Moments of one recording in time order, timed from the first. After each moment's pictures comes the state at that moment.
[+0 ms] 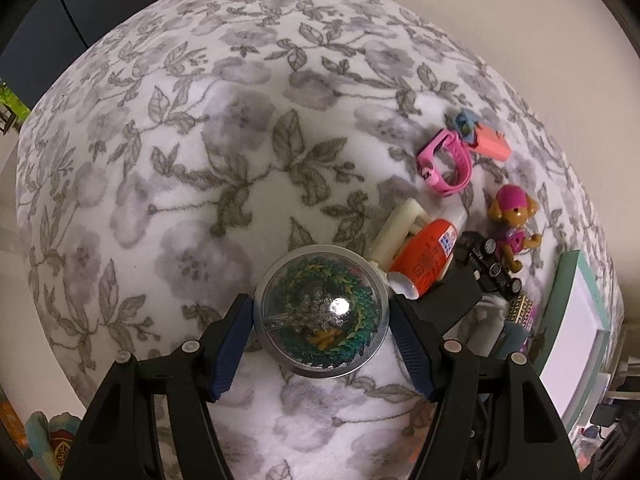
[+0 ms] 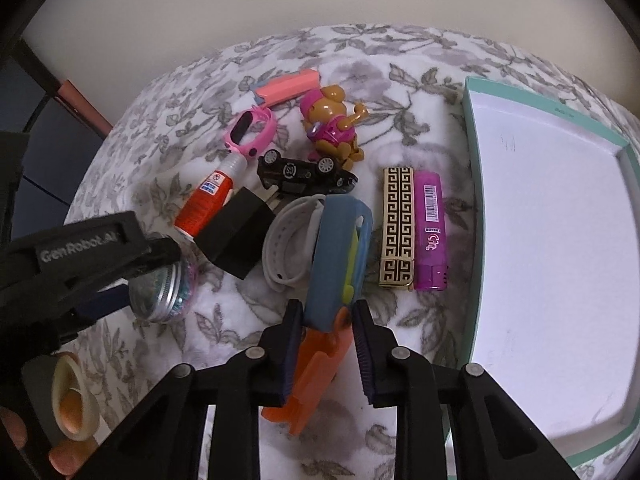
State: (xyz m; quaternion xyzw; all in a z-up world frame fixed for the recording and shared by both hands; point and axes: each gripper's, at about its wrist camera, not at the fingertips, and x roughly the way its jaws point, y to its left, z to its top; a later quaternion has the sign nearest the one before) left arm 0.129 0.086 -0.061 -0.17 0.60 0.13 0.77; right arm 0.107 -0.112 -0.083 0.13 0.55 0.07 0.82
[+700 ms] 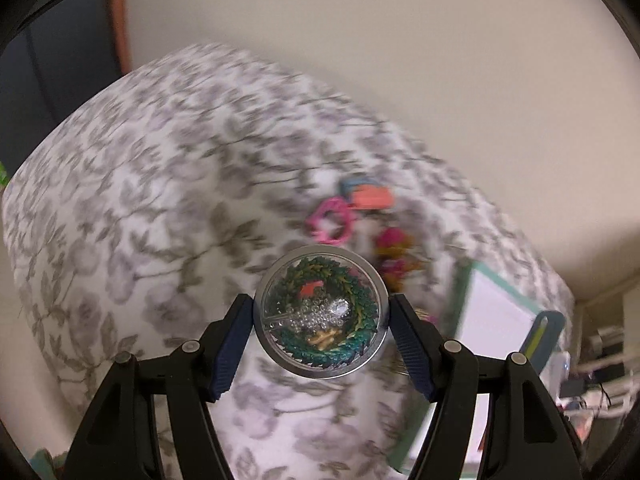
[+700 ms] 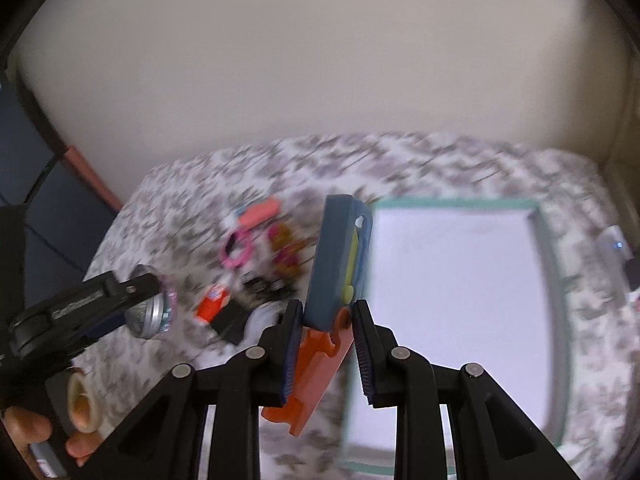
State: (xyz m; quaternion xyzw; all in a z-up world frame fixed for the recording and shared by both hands) left arm 0.116 0.030 0.039 -0.15 0.51 0.02 0.85; right arm 0.072 -0.201 0.024 0.15 0.43 0.02 0.89
